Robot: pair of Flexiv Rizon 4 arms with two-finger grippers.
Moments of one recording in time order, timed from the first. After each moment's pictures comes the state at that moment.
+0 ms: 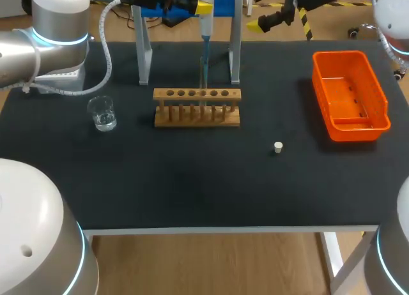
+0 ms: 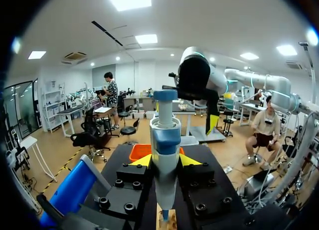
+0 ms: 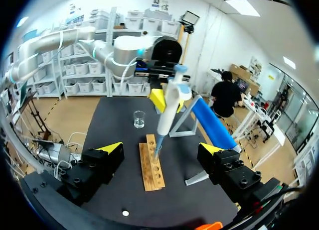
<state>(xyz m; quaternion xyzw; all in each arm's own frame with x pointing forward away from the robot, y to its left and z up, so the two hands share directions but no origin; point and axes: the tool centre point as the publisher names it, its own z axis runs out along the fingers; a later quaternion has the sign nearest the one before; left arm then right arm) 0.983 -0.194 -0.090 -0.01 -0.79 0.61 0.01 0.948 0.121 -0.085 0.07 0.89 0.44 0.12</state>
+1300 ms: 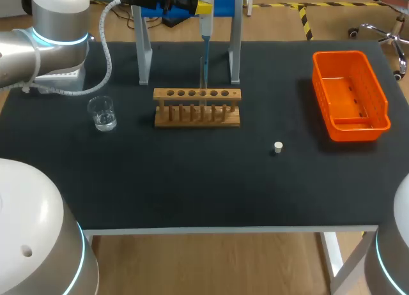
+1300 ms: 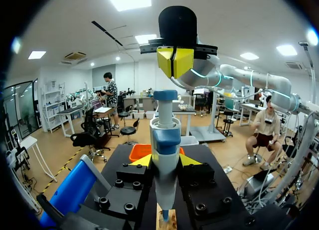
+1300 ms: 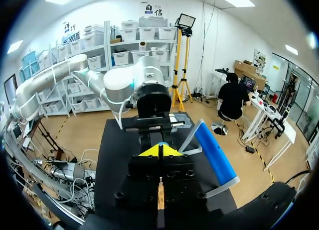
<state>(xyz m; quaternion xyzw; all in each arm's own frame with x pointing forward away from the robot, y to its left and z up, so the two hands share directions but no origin) 0.983 -0.194 -0.090 -0.01 -0.79 0.61 0.01 0.977 0.192 0.000 0.08 0.88 0.47 0.05</state>
